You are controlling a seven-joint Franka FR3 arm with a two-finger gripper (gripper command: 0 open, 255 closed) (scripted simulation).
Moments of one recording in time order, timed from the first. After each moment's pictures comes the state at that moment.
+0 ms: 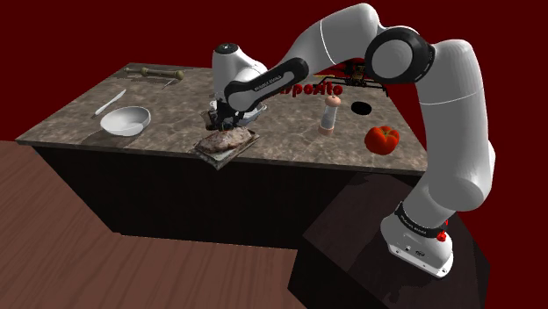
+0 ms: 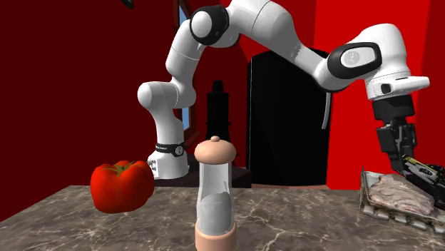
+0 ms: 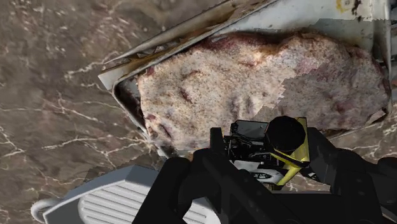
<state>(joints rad) 0.03 0.62 0.27 -1.55 -0.38 2.33 0.82</state>
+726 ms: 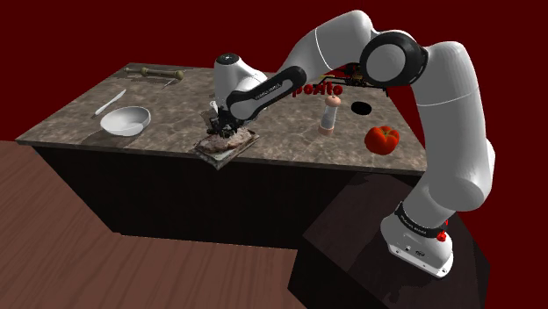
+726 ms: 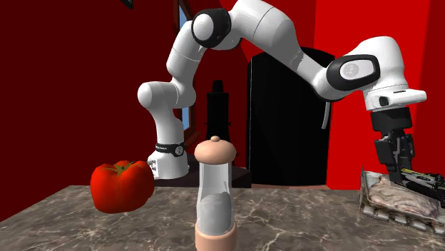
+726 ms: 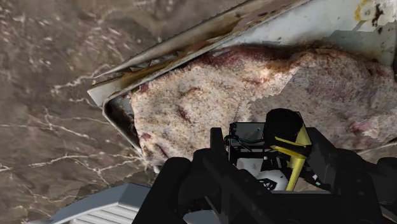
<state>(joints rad) 0.04 0.65 0.26 -1.57 -0.40 2.38 0.84</state>
